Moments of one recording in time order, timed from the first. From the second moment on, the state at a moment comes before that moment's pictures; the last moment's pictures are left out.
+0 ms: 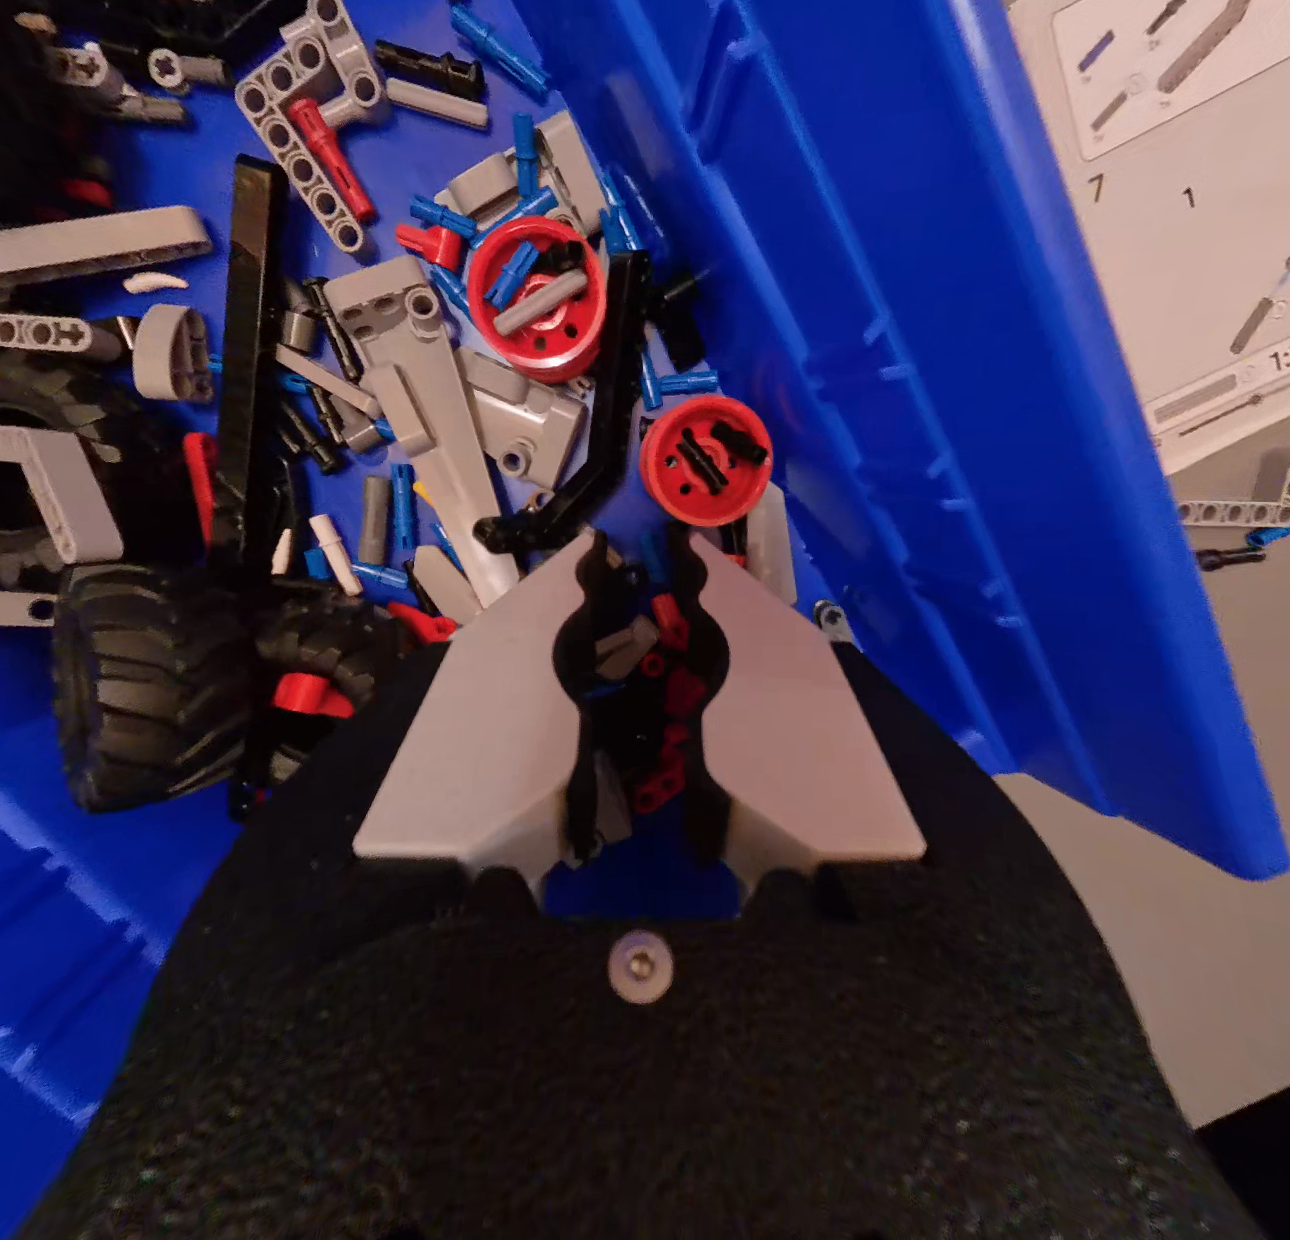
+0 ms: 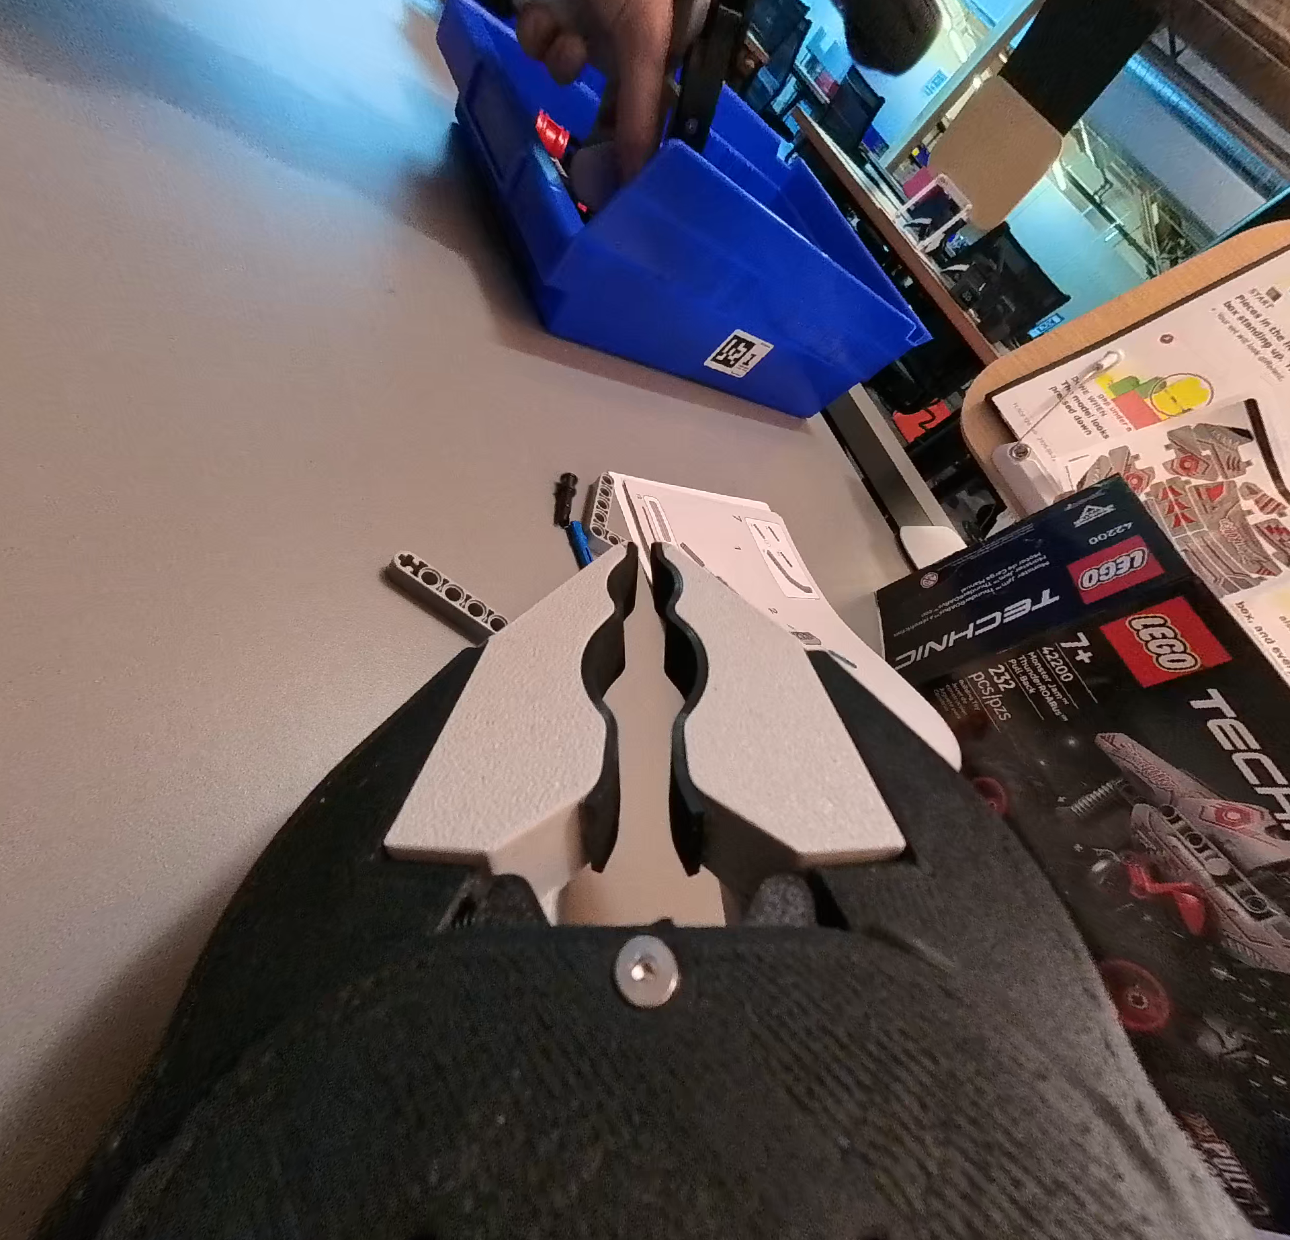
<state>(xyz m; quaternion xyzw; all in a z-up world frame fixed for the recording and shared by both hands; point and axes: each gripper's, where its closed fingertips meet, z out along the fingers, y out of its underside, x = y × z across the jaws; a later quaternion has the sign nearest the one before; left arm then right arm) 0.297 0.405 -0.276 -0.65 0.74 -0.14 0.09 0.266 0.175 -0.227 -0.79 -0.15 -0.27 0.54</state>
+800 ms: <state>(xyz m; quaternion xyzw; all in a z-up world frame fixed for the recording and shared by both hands) 0.290 0.399 -0.283 -0.59 0.80 -0.11 0.10 0.266 0.180 -0.229 -0.79 -0.15 -0.26 0.54</state>
